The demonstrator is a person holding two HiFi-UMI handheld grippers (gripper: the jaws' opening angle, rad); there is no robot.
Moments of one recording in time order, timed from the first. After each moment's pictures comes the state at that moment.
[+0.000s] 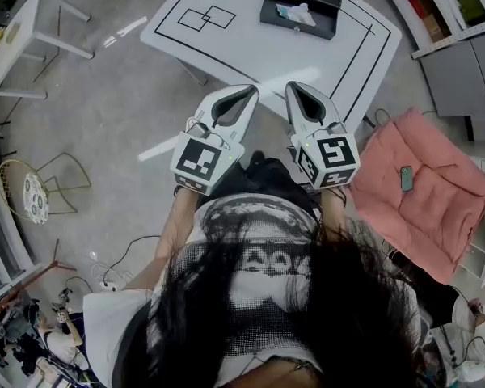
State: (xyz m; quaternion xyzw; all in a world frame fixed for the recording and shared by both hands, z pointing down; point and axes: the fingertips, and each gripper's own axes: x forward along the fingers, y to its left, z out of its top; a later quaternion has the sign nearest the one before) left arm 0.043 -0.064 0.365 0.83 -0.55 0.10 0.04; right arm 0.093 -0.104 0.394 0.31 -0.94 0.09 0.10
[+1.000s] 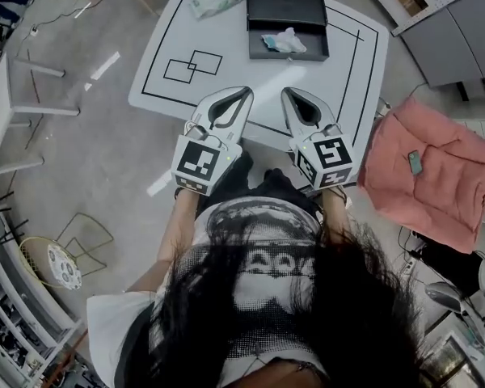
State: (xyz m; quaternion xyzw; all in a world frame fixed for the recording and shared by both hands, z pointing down) left arm -0.033 -0.203 0.377 0.88 -0.46 0.11 0.04; right arm 0.030 -0.221 0.412 0.40 -0.90 0.11 0.11
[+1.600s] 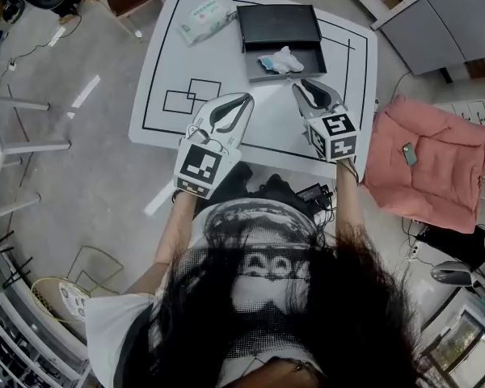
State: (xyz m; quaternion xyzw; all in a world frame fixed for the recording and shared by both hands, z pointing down) left arm -0.069 -0.269 0.379 0.91 -0.39 0.12 0.03; right arm 0.040 -0.327 0.466 0.45 -0.86 0.11 0.22
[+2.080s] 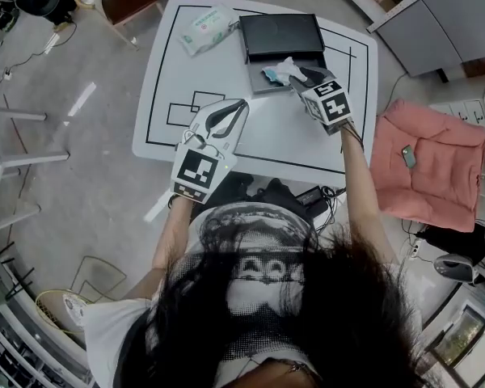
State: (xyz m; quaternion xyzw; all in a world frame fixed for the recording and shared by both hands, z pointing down) left arm -0.101 -0.296 0.386 0.92 -0.37 0.13 0.03; right arm 0.033 -0.410 0.528 0.39 -0.84 0.12 0.36
